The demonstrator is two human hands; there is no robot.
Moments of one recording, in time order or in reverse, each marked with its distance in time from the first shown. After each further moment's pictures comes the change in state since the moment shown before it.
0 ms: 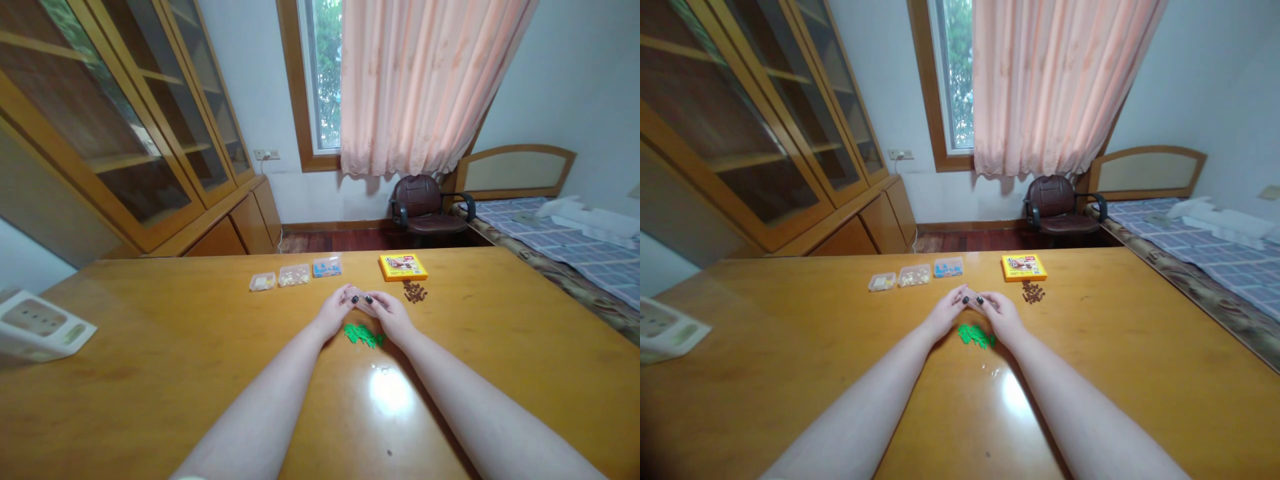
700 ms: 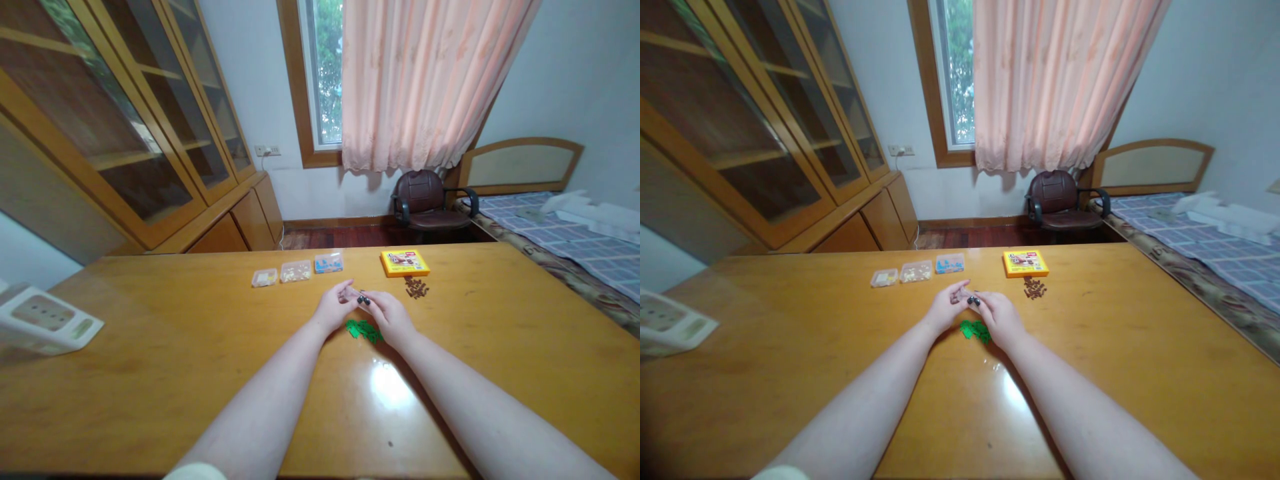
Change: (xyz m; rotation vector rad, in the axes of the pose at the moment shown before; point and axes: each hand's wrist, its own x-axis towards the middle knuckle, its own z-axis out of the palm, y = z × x) left_hand 0.001 0.002 -0.001 -0.029 0.090 -0.036; right_hand -0.012 -0.014 0.000 -0.398 -0.062 -0.264
